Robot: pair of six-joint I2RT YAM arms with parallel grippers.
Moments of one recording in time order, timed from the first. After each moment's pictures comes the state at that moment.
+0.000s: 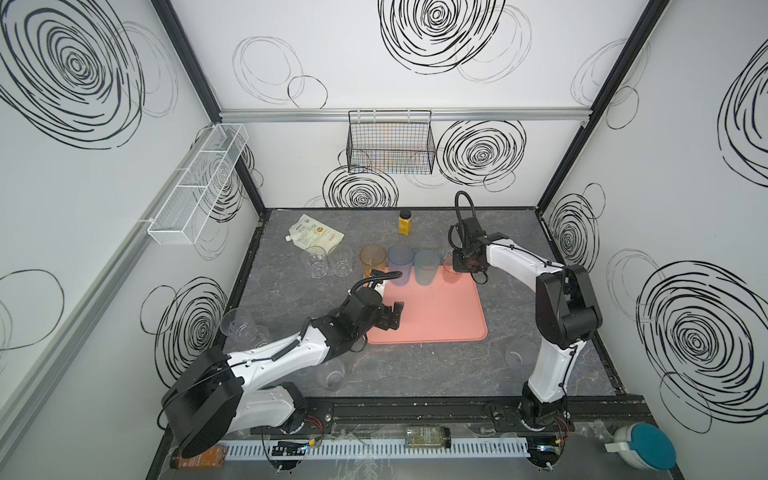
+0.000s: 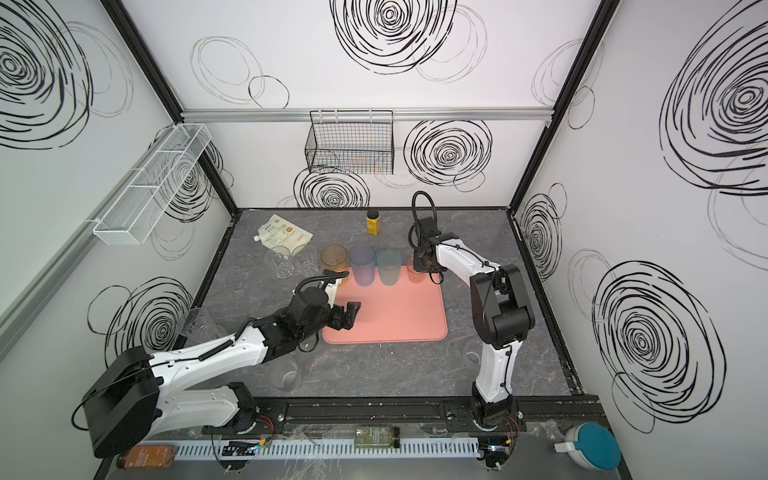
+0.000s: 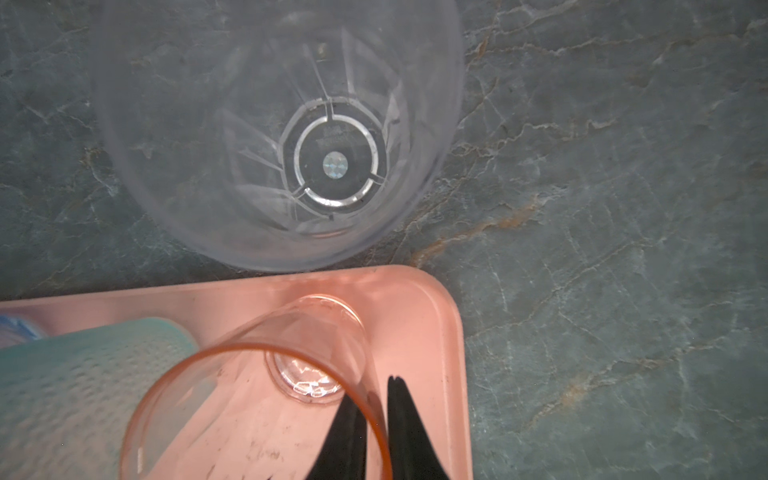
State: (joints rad) left arm -0.78 1.22 0.60 0.03 -0.19 -0.41; right arm 0.31 1.88 1.38 -0.66 0.14 0.36
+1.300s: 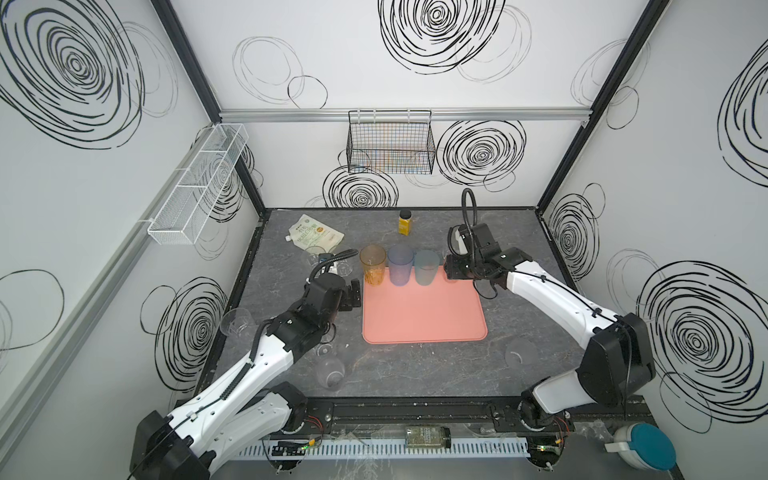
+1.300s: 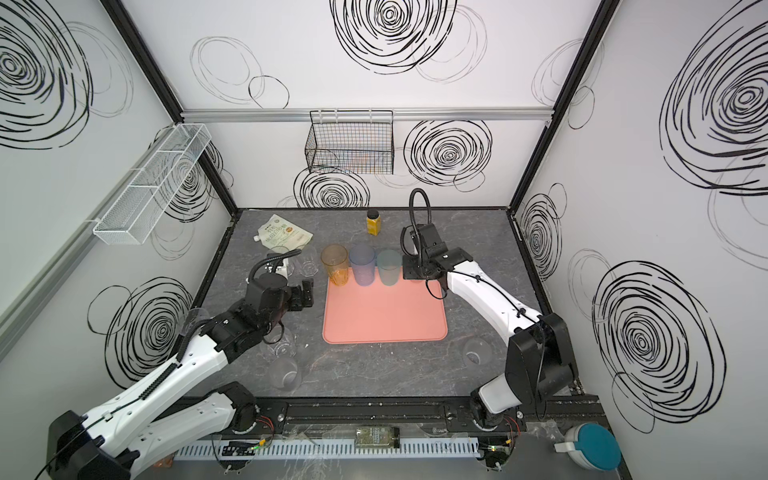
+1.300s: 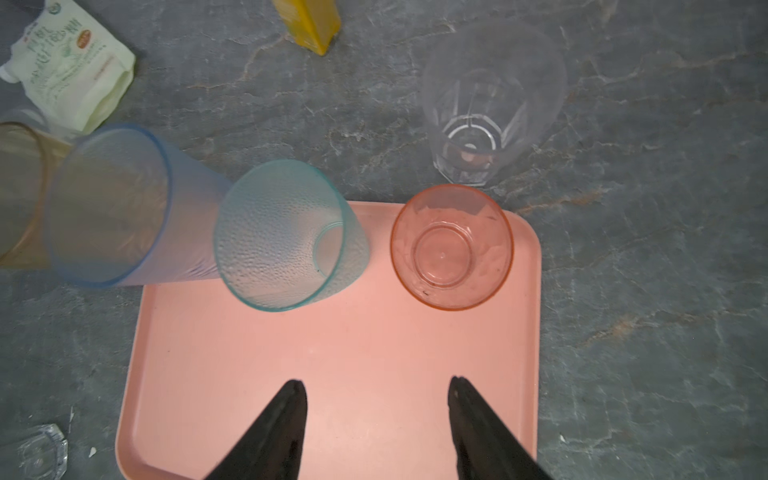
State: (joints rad) left arm -0.52 0.95 0.72 -0.39 -0.35 -0.42; right arm 0.49 1.48 1.19 -0.62 0.02 0.38
